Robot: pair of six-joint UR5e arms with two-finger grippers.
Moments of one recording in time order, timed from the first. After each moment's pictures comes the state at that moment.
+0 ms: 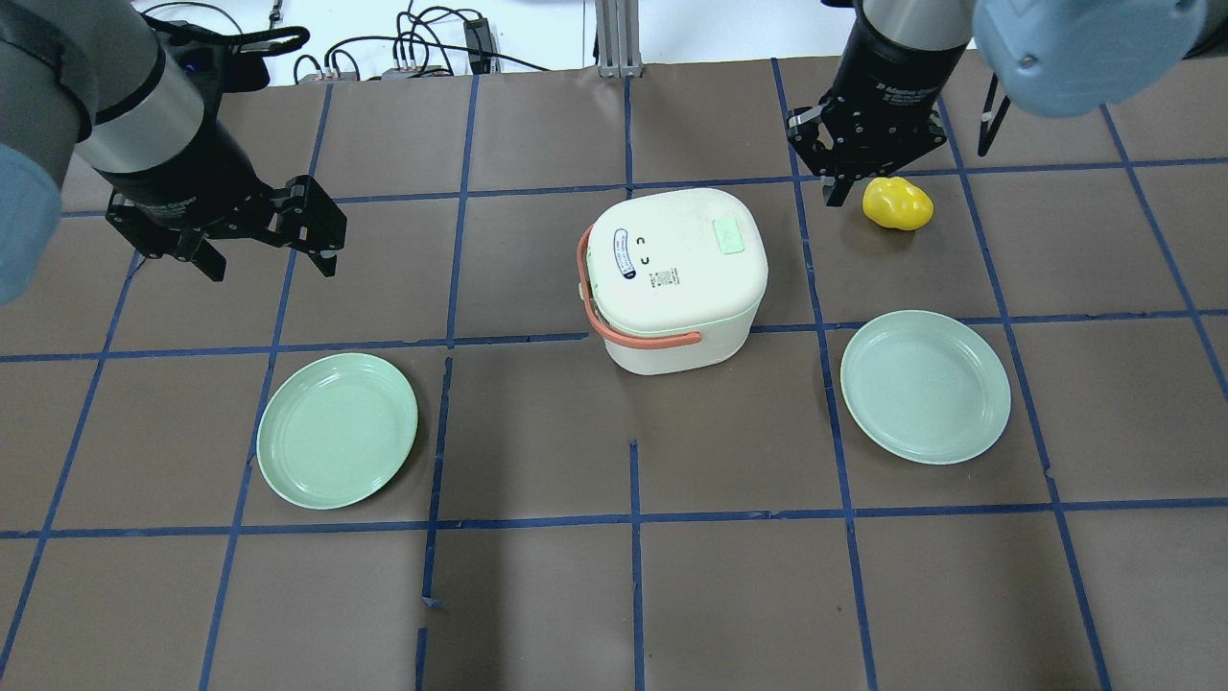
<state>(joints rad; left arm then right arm) -1.51 -1.48 -1.67 -1.53 1.62 0.03 1.64 -1.40 1.46 -1.59 -1.50 0.07</state>
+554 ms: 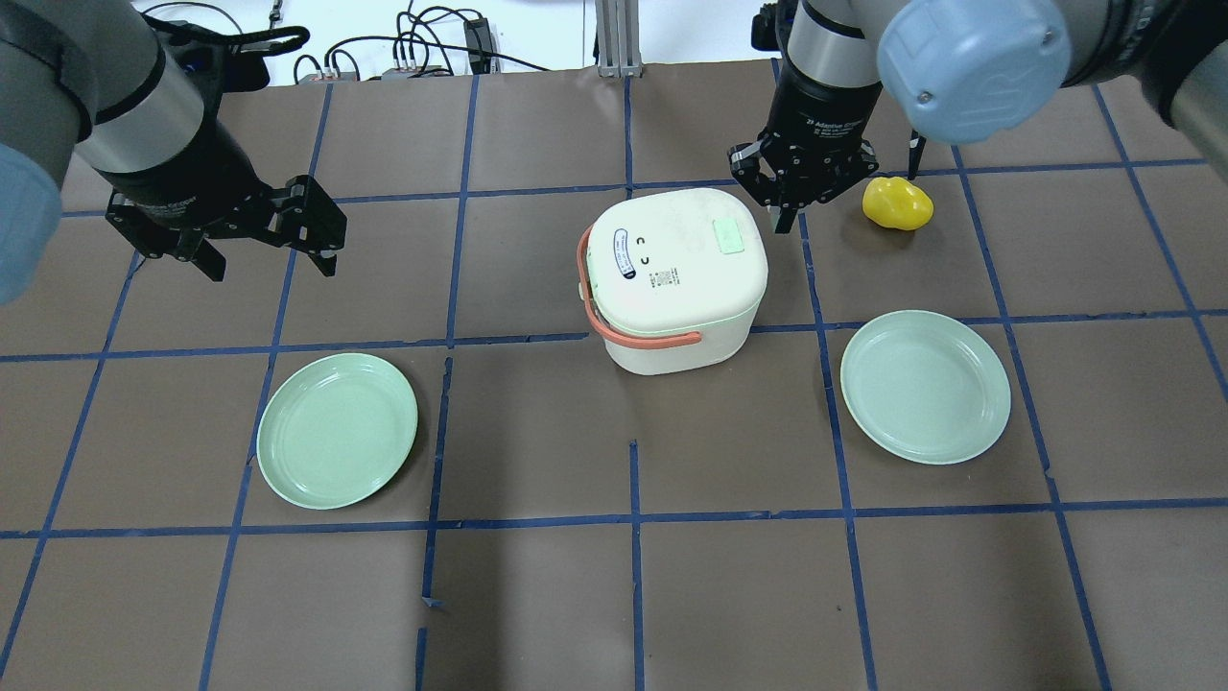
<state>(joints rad) -1.51 -1.48 -1.67 -1.53 1.62 0.03 1.70 -1.34 1.46 -1.62 -1.49 0.07</state>
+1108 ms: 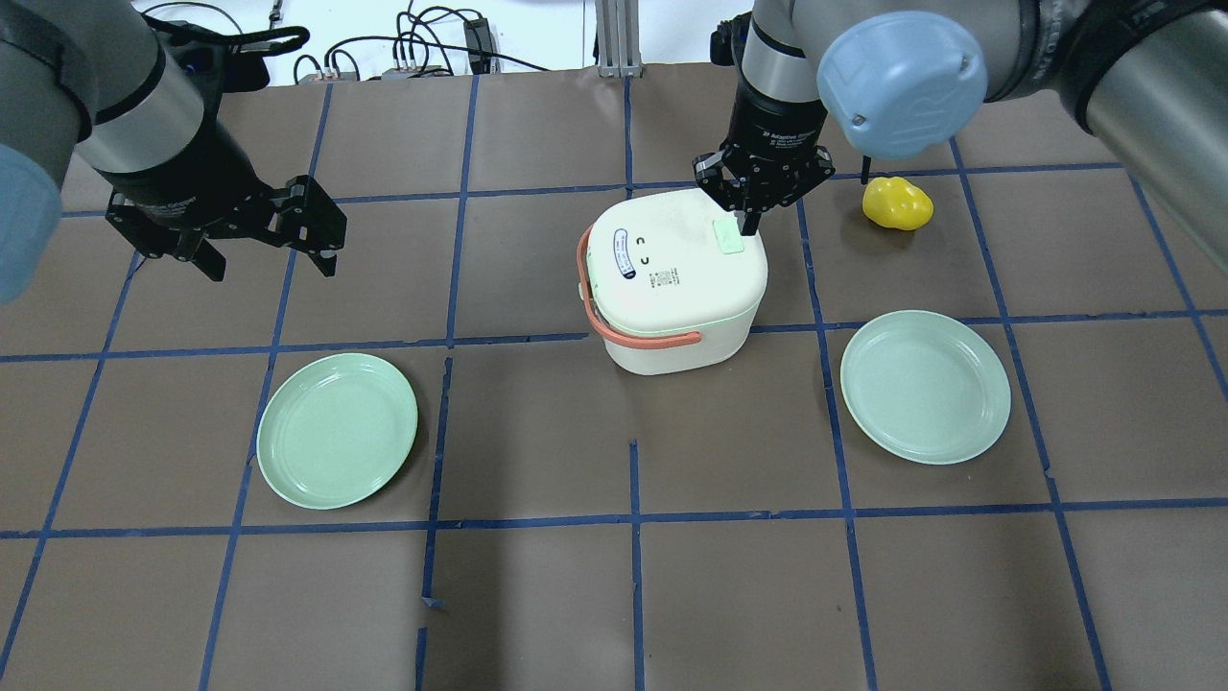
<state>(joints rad) -1.51 -1.48 -1.67 -1.53 1.62 0.03 1.74 -1.28 1.45 -1.68 -1.49 0.07</state>
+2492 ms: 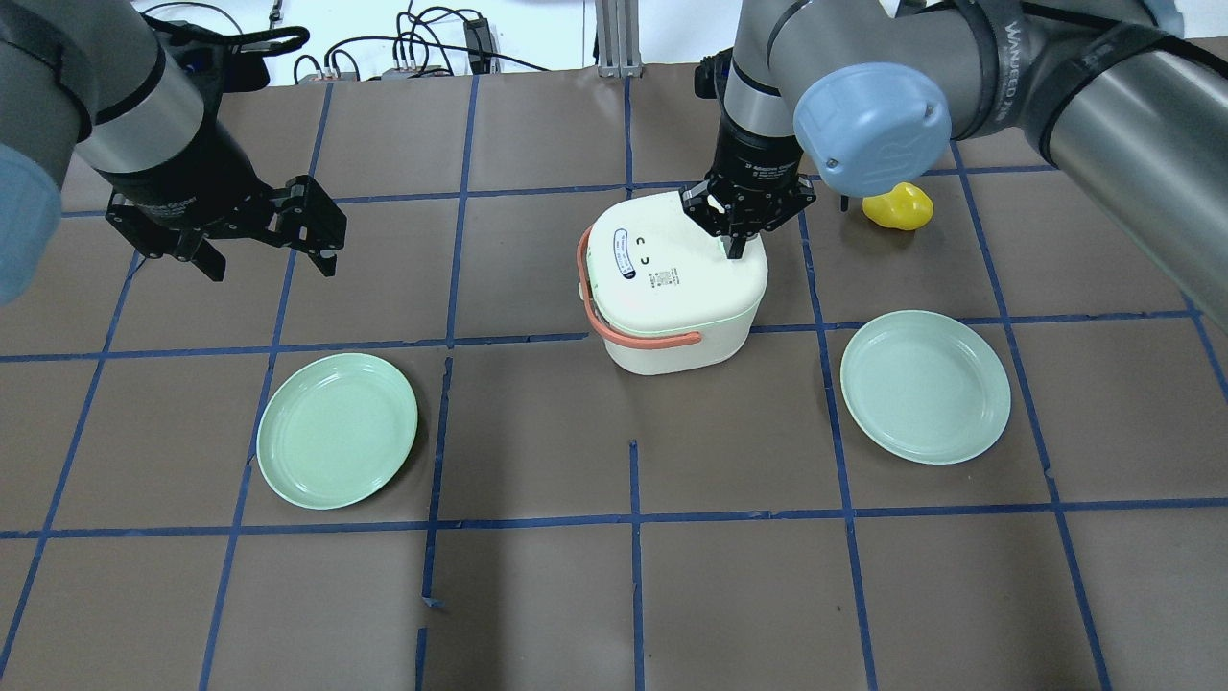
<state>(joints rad) -1.51 -1.48 -1.67 -1.53 1.62 0.03 1.75 -1.27 1.51 -1.74 -1.49 0.07</state>
